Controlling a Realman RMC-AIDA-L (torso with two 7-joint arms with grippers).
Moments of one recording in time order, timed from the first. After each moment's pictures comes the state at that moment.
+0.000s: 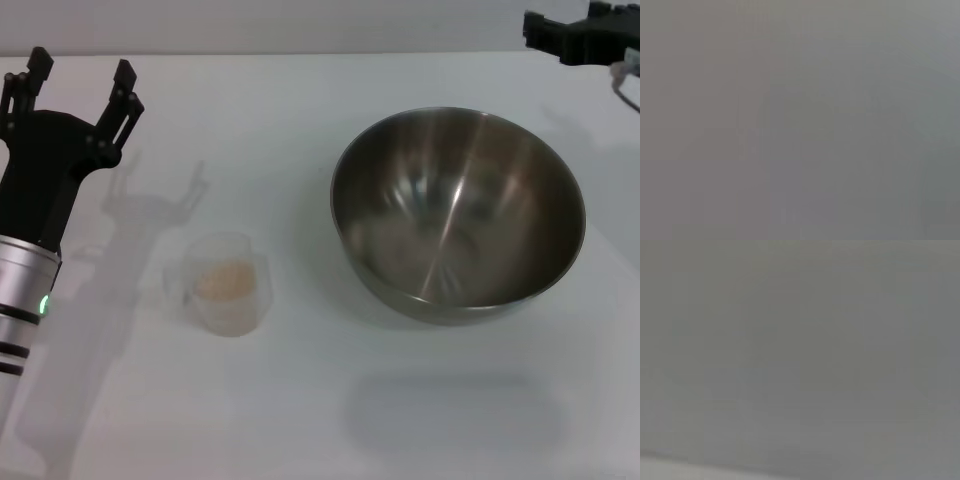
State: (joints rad) left arm -0.39 -2.08 -0.46 -0.34 2.01 1.44 0.00; right arm 0.11 2.08 -1.57 -1.77 0.49 0.75 -0.17
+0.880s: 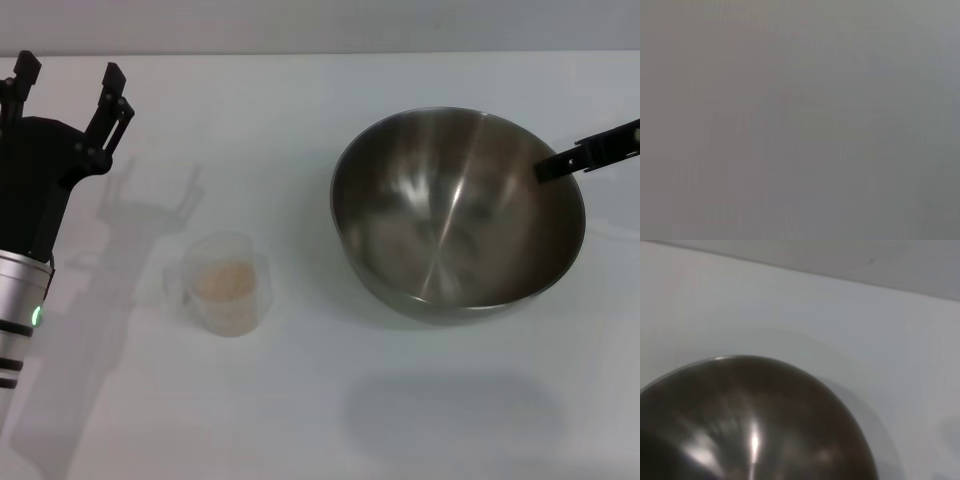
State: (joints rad) left arm -0.36 -2.08 -0.46 -0.34 2.01 1.49 0.00; right arm 0.52 2.07 -1.11 -1.45 0.50 1.52 -0.44
